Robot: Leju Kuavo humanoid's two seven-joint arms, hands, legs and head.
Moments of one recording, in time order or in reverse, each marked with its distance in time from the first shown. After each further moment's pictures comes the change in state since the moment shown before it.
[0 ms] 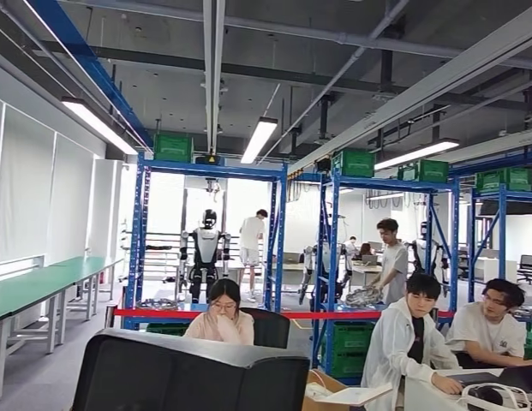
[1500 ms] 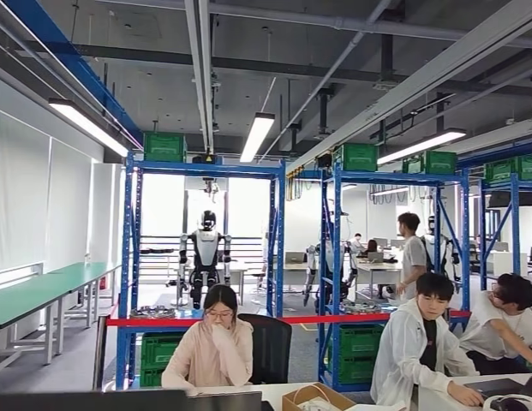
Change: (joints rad) left arm -0.016 -0.004 -0.005 0.000 -0.026 0.004 -0.002; right arm -0.119 0.036 0.014 -0.027 0.283 -0.175 0.051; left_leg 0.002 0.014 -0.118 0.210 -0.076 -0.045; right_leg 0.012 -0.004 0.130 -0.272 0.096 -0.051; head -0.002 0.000
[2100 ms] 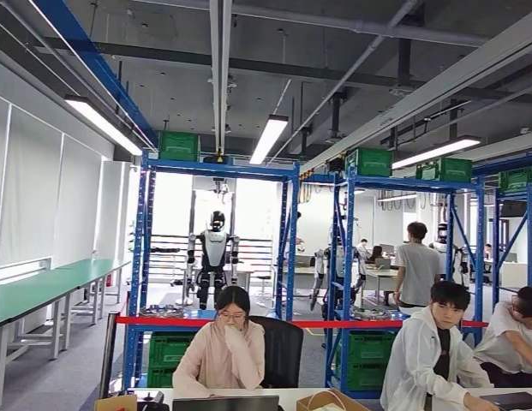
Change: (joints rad) left arm -0.013 -0.012 -0.023 0.001 -0.036 -0.002 0.010; right arm -0.271 0.048 -0.108 0.387 0.910 -0.468 0.298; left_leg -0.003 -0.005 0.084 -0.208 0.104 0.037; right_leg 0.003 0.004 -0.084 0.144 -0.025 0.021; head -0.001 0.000
